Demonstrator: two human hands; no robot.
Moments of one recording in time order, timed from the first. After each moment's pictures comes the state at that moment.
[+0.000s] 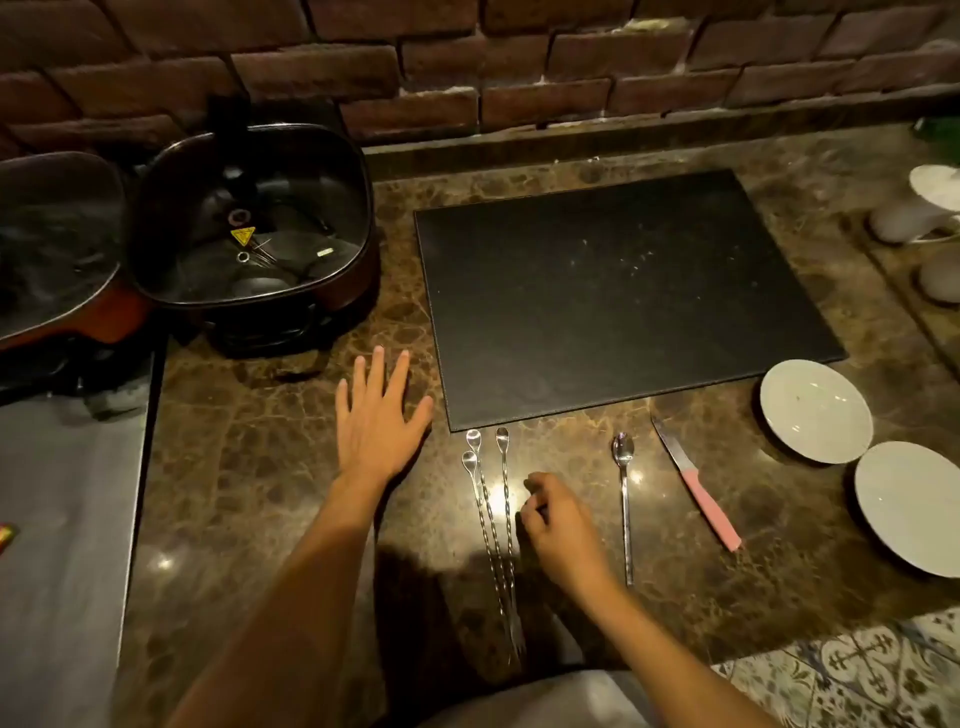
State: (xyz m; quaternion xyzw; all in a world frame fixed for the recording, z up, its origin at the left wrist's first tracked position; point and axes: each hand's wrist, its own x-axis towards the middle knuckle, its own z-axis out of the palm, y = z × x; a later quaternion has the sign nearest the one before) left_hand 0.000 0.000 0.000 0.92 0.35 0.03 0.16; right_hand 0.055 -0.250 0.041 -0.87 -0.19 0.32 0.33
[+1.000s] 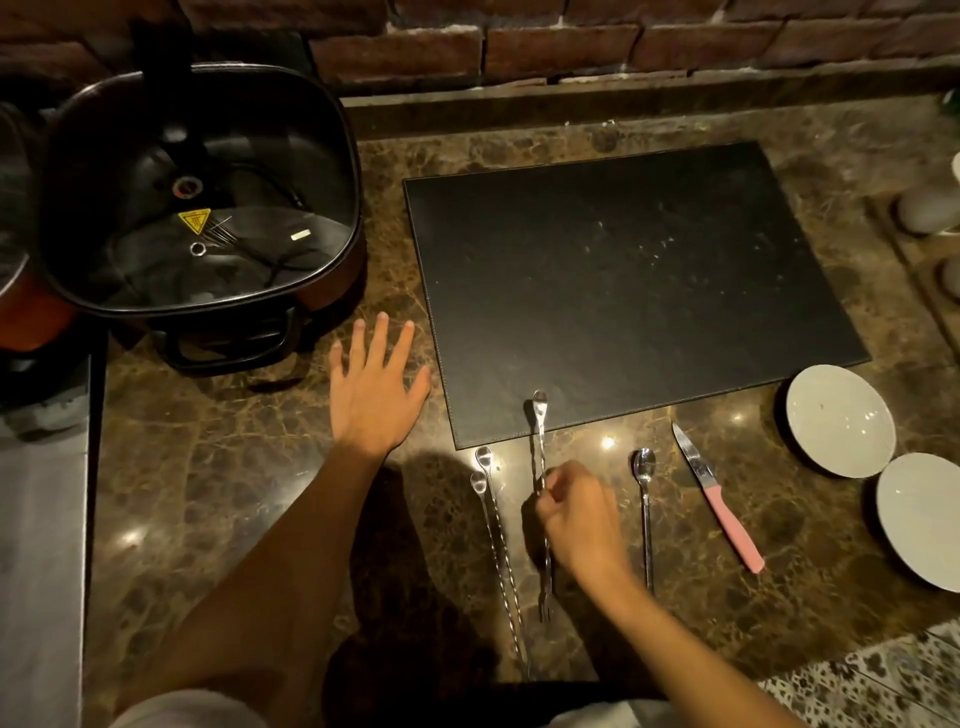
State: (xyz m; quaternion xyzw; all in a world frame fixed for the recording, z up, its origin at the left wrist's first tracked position) left_hand 0.048 0.057 -0.044 0.95 0.31 0.01 0.09; right_hand 0.087 -0.208 0.047 -0.91 -0.12 0.28 0.26
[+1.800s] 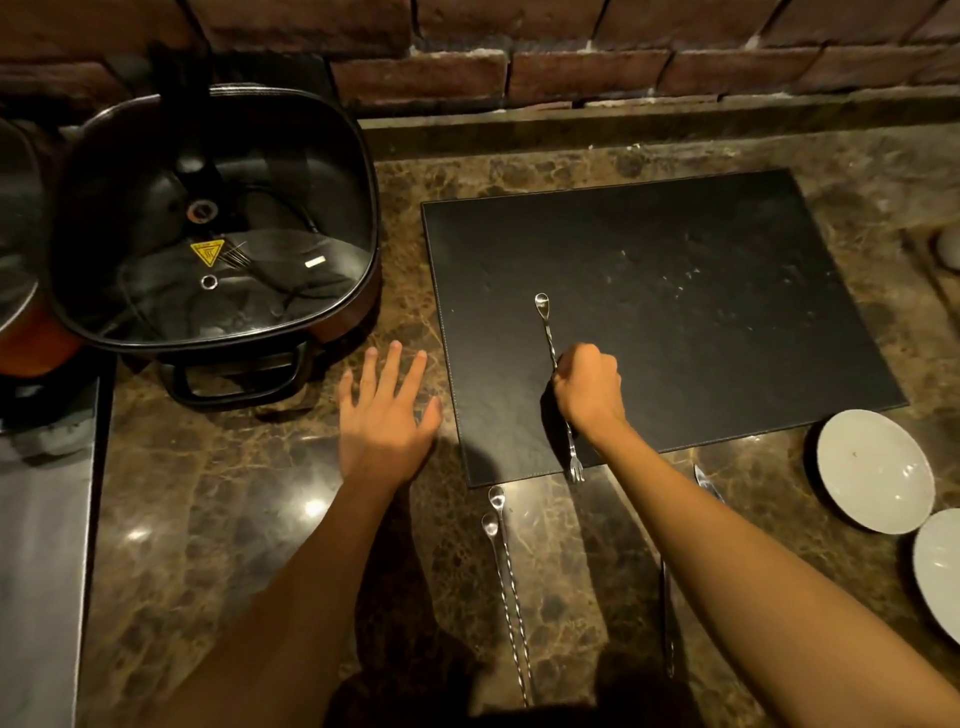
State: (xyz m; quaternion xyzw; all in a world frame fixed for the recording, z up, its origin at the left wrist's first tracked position) left_hand 0.048 0.052 -0.043 0.94 0.32 0.08 0.08; right_hand 0.234 -0.098 0.038 -0.95 -0.13 0.20 0.19
